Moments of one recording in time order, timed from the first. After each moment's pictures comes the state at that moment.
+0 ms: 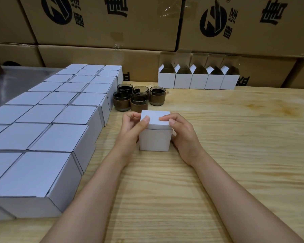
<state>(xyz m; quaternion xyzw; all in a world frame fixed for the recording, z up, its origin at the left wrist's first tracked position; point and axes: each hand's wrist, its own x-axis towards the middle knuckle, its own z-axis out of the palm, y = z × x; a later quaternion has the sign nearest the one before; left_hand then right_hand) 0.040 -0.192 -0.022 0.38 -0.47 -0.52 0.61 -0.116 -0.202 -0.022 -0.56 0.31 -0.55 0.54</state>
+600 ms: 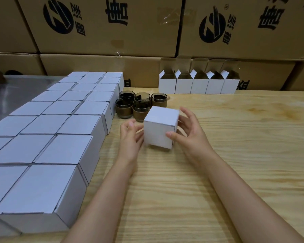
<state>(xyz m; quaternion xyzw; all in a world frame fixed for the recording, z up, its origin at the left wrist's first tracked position) 0.036 -0.198 -0.019 0.42 -0.35 -0.53 0.65 -0.129 -0.208 -0.012 -0.59 0.41 -0.53 0.45</state>
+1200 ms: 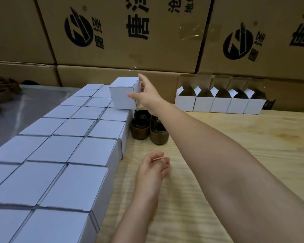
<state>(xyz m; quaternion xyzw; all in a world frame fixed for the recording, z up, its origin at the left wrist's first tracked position) 0.037 -0.206 -0.022 0.47 -0.30 -0.56 0.61 0.037 -0.393 0.077 -0.65 0.38 -0.45 0.48</state>
